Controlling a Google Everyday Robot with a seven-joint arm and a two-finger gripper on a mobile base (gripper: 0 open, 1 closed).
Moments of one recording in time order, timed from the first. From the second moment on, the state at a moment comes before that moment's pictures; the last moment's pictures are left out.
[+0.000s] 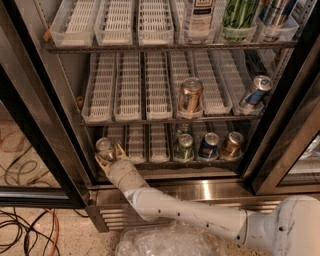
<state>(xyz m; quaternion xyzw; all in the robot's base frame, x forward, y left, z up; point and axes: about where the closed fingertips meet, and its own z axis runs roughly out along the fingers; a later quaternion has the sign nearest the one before) 0.638 0.189 0.603 -0.28 0.64 0.17 0.70</state>
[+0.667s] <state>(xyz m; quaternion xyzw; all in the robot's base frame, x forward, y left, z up) 0.639 0.191 0.602 -0.28 0.63 0.18 0.70</state>
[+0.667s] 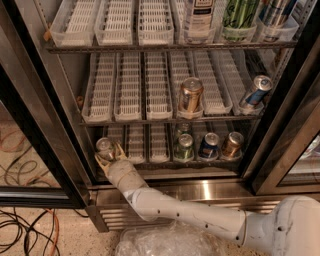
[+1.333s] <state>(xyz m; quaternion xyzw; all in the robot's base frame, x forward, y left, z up) 0.640 0.188 0.616 -0.28 0.63 0.17 0.71</state>
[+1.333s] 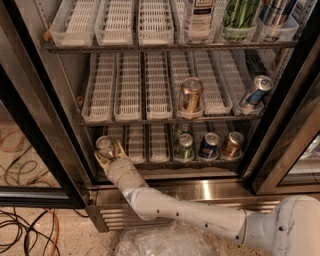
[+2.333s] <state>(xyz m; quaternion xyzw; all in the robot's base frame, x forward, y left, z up) 0.636 0.184 0.650 -0.29 0.61 0.16 0.72</state>
